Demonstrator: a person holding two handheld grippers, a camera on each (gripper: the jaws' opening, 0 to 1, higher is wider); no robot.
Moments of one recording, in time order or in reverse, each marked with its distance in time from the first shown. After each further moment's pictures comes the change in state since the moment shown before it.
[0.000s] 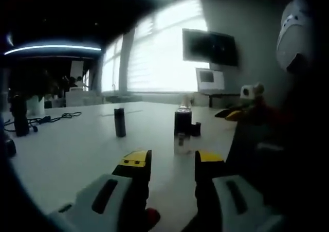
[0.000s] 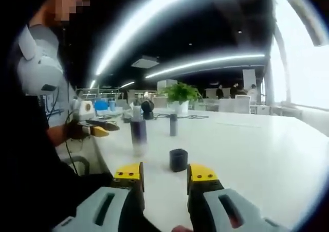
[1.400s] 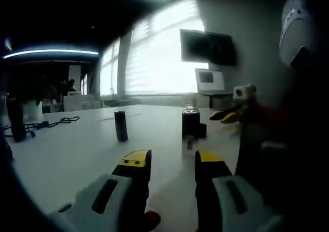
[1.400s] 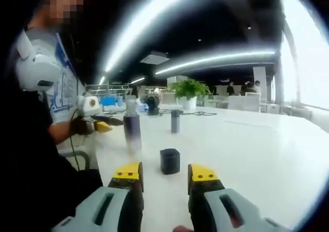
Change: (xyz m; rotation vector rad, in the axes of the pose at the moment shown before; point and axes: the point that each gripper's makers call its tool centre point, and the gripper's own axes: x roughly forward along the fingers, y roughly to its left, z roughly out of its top) left arm 0.010 0.013 -0.002 0.020 -0.021 0.007; right arm 0.021 -0.019 -0.013 0.002 0.039 0.079
